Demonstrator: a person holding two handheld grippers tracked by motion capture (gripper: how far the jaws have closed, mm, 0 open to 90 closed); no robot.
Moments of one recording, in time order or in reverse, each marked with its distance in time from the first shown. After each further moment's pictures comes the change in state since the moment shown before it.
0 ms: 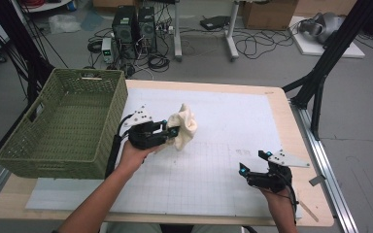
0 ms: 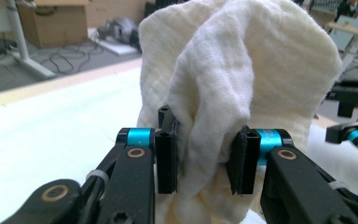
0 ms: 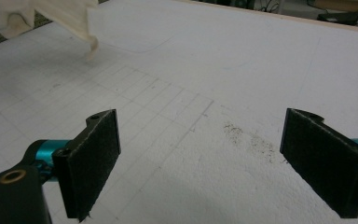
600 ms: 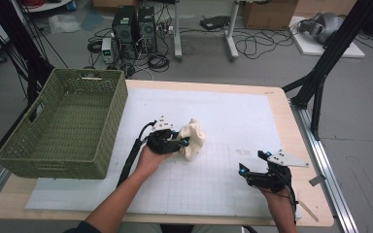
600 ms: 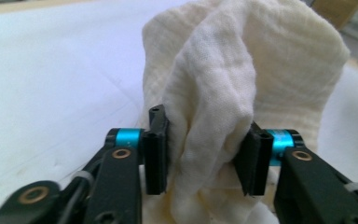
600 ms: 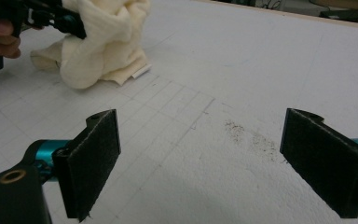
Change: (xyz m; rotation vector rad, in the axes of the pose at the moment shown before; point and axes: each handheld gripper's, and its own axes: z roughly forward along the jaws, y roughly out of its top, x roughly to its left) left arm 0.008 -0.047 0.058 0.237 0.121 -0.023; right arm 0.000 -0.001 0.002 0.009 0.002 0.005
